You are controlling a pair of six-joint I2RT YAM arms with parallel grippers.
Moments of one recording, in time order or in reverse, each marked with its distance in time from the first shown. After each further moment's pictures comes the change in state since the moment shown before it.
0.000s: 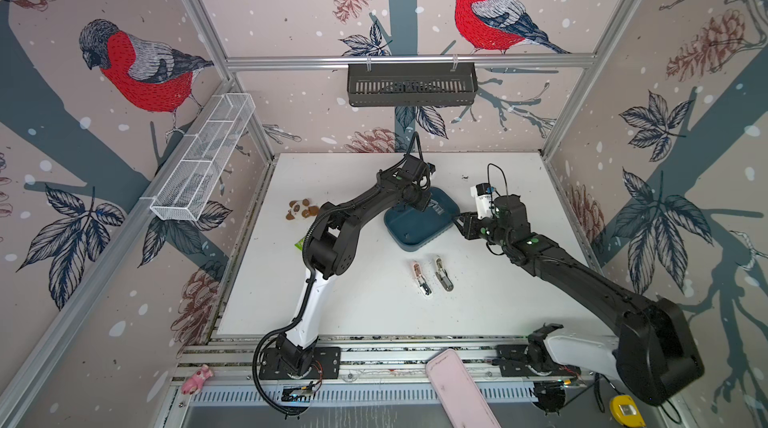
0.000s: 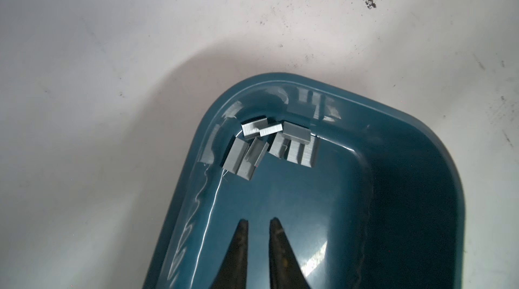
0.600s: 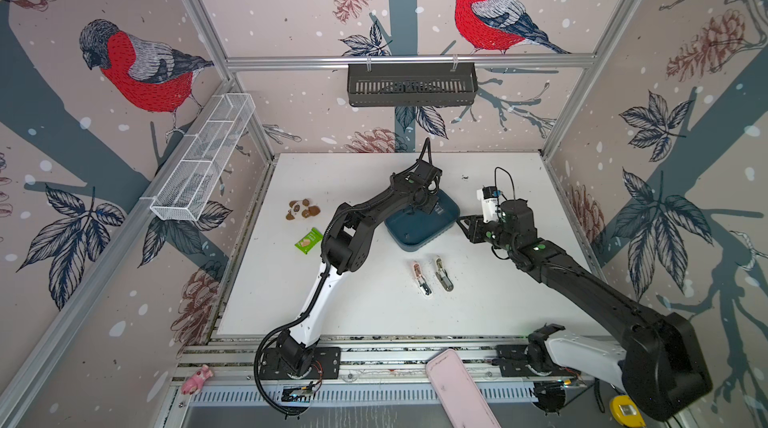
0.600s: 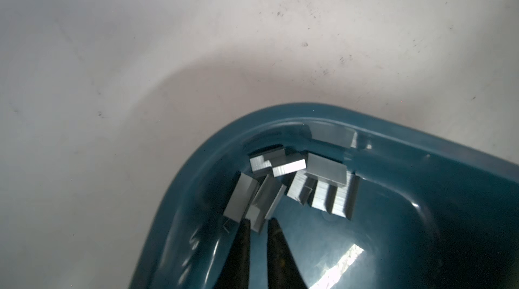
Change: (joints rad) left arm -0.035 0.155 0.151 -0.034 -0.127 0.005; right arm -0.026 -0.068 -0.044 -0.015 -0.002 0.002
